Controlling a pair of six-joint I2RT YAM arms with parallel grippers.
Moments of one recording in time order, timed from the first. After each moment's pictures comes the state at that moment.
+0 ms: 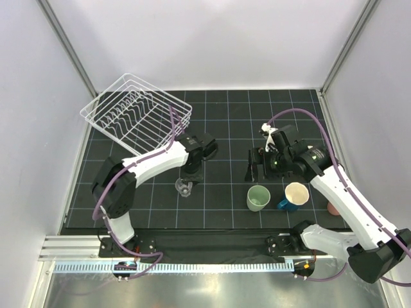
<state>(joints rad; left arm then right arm) -0.82 1.79 1.37 -1.05 -0.20 -0.85 0.51 1.06 1.14 -1.05 -0.16 0.37</state>
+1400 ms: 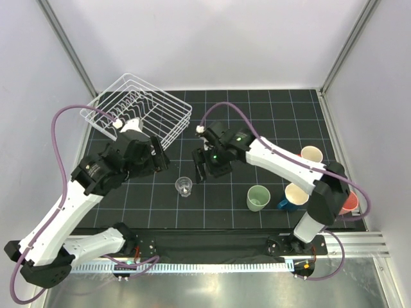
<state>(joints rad) -0.70 0.99 1.32 -1.12 -0.29 -0.79 0.86 1.64 1.45 -0.88 -0.20 0.49</state>
